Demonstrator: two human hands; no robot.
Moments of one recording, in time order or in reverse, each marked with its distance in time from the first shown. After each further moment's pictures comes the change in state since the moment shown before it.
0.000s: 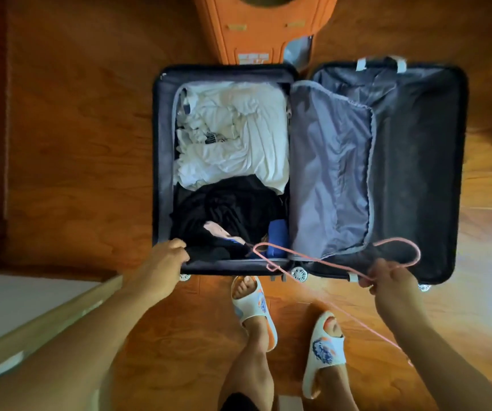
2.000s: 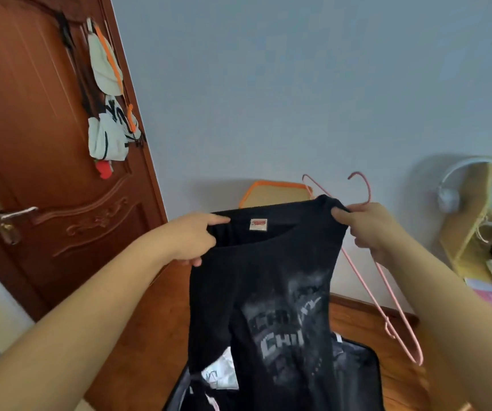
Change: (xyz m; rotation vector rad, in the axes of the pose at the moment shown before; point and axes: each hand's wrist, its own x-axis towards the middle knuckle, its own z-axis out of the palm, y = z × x) left_hand -0.527 0.388 -0.501 -0.493 0.679 -0.169; right_hand -0.443 -0.215 -0.513 0.333 -0.070 -1.054
